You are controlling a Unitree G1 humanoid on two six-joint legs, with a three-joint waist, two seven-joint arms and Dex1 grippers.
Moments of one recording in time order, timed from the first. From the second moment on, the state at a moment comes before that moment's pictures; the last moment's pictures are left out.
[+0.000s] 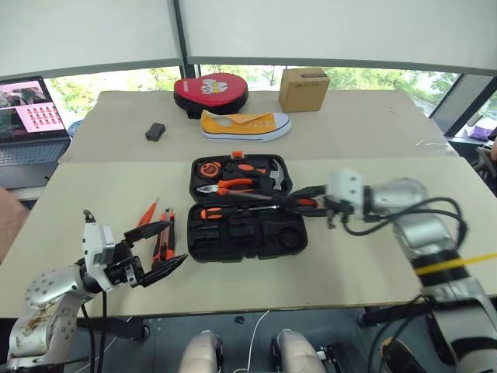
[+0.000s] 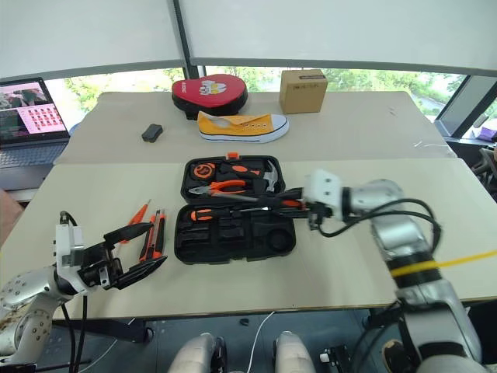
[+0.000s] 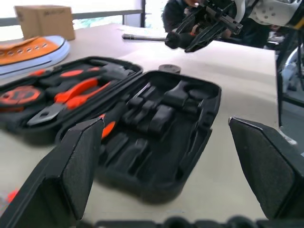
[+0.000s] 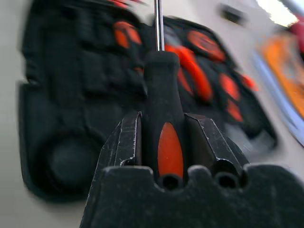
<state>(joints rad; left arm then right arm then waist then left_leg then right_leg) 0.15 0.63 0.31 -0.22 -0.63 0.11 -1.15 -0.69 -0.64 0.26 0.23 0.14 -0.07 1.22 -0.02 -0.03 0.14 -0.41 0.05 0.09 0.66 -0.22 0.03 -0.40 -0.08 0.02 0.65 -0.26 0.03</state>
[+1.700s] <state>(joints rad) 0.22 0.63 0.31 -0.27 -0.59 0.09 -1.08 -0.81 -0.40 0.27 0.65 0.03 -0.18 1.21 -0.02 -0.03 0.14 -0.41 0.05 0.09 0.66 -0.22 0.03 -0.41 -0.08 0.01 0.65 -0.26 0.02</state>
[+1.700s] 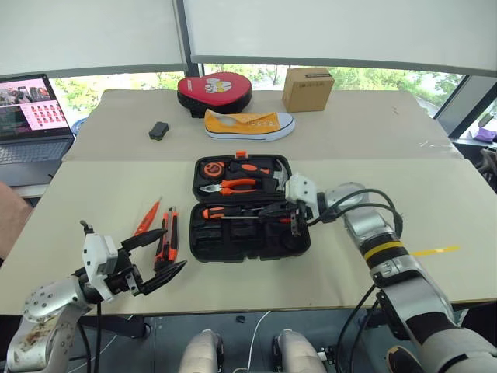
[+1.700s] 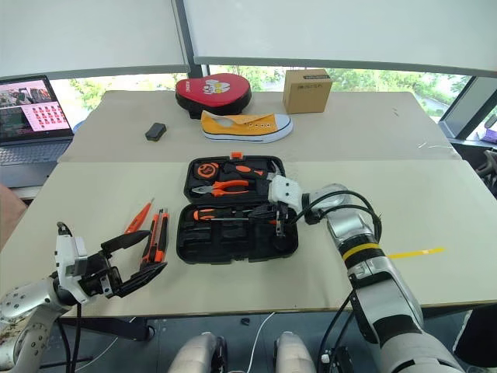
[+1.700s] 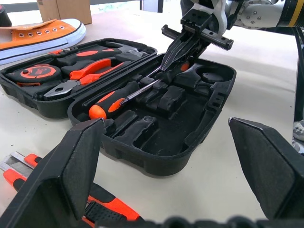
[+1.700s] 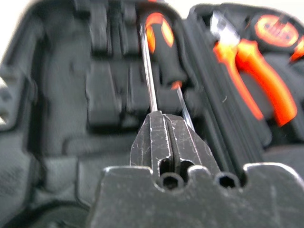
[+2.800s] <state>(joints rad) 0.56 0.63 0.79 -0.06 -0.65 0.25 -0.84 -0.31 -0.61 -0.18 0.30 0.49 -0.20 1.38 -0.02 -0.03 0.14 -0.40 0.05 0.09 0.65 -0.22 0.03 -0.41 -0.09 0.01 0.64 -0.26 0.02</state>
